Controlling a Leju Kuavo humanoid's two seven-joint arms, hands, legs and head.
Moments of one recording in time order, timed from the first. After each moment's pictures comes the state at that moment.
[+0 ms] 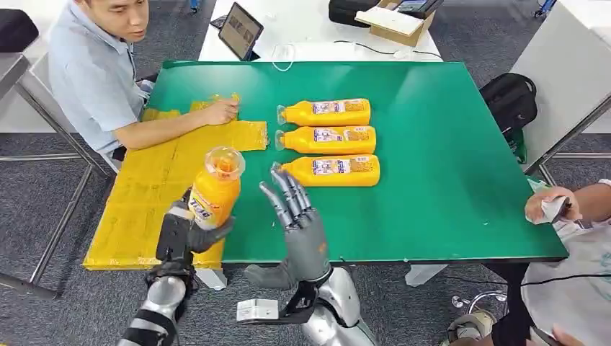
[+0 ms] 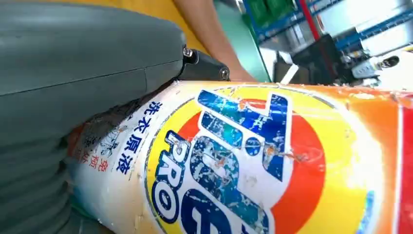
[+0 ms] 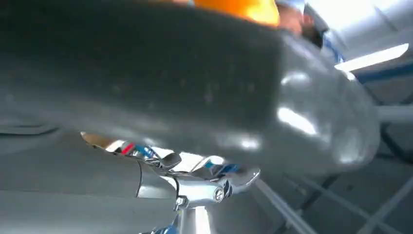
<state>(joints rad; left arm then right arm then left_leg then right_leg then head) -0.23 -0.11 -0.21 -1.13 -0.34 0.41 -0.46 -0.12 0.30 0.39 -1.31 0.86 -0.70 -0.70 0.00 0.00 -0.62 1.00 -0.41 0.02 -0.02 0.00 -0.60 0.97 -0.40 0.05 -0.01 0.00</state>
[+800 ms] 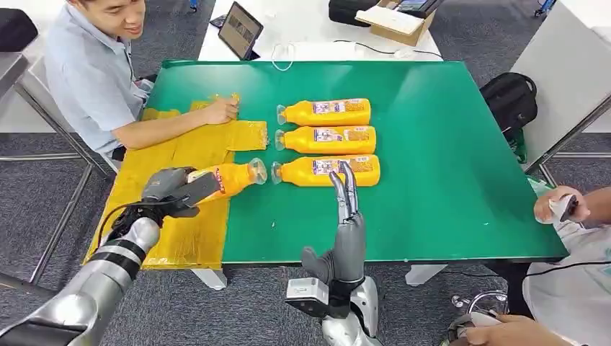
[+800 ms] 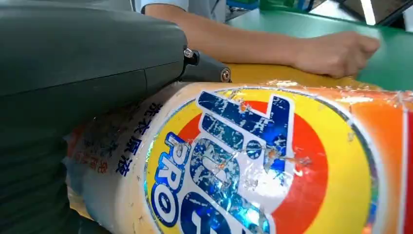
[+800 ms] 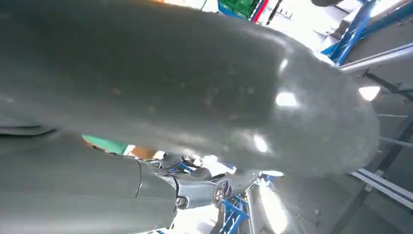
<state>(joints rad) -0.67 0.05 -0.28 -0.64 -0.94 0.16 -0.14 -0.02 0.30 0.29 -1.43 0.64 -0.70 -0.70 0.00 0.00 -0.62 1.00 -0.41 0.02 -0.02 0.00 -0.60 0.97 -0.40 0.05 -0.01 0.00</state>
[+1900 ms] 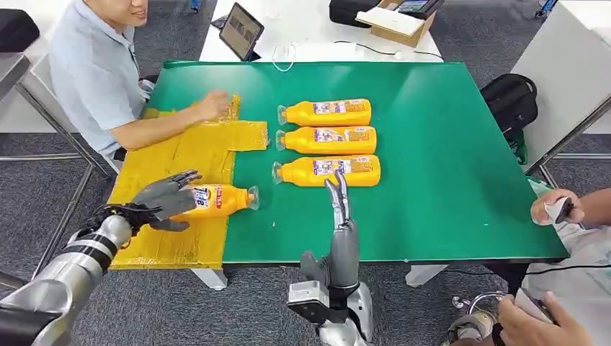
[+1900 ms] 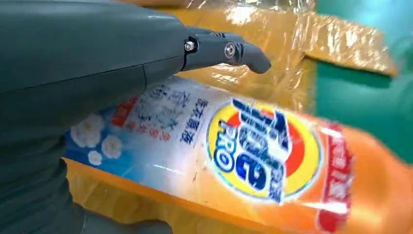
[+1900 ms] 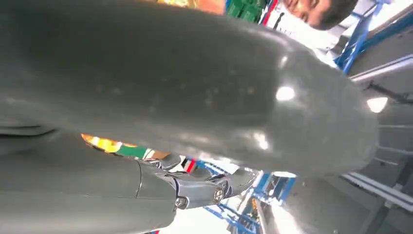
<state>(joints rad) -0.72 0.18 -0.34 -0.49 -0.82 -0.13 -0.51 -0.02 0.27 0.36 -1.40 0.52 -0.70 -0.70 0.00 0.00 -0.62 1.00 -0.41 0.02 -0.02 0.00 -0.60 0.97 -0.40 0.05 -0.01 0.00</state>
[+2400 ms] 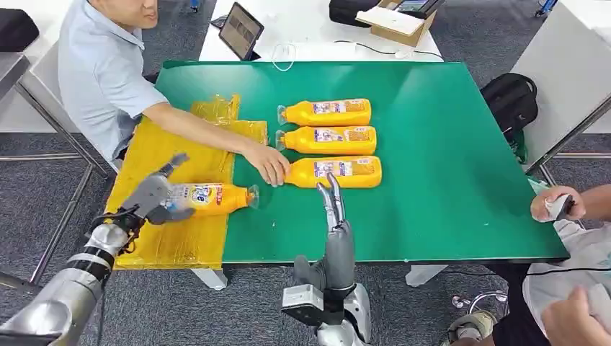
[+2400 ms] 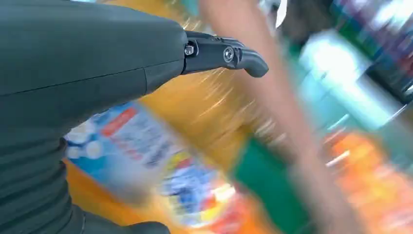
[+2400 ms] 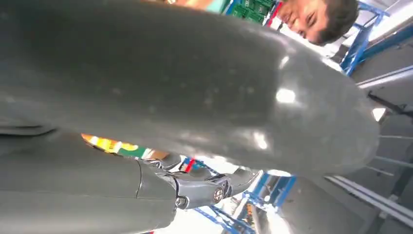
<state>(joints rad) -0.58 0.14 -0.16 -0.72 -0.48 -0.04 -0.60 -0.02 0.26 0.37 -1.38 0.55 -0.70 -0.70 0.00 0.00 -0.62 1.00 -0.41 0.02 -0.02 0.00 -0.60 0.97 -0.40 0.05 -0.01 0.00</state>
